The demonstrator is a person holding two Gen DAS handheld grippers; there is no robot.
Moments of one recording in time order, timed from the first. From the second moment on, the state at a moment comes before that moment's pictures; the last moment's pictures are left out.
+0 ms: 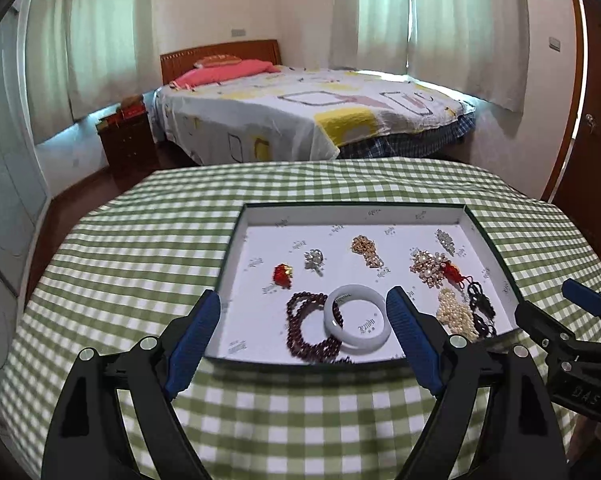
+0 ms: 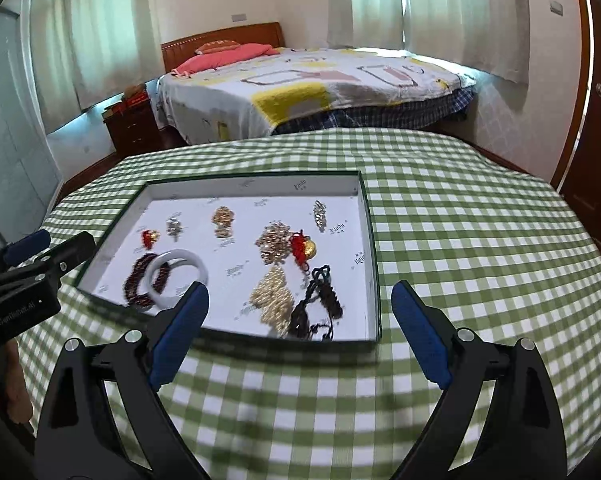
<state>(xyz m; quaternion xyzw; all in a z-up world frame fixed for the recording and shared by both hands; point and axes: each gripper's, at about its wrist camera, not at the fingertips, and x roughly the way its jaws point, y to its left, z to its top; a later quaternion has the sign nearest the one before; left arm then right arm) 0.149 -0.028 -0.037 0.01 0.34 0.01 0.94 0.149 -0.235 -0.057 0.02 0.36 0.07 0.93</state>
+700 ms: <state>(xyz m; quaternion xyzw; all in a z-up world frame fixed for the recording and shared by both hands) 0.035 -0.005 0.044 -0.02 0.27 0.04 0.96 0.037 -0.226 0.039 0.00 0.27 0.09 0.96</state>
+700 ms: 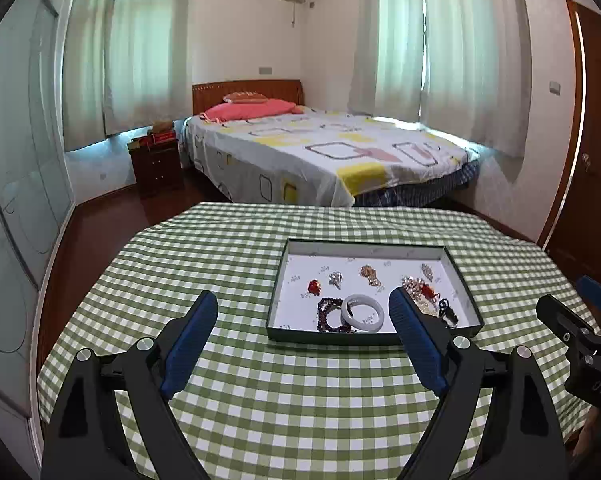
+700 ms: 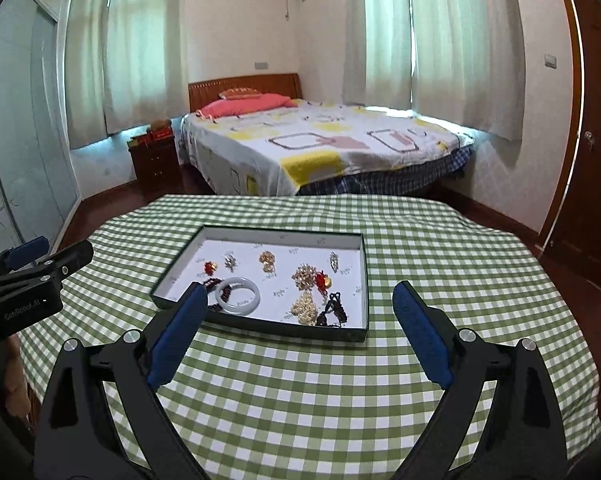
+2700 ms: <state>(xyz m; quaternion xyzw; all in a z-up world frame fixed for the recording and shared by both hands) 0.001 -0.004 0.061 -0.02 0.25 0.04 0.97 0.004 -0.229 0.057 0.00 0.24 0.10 0.97</state>
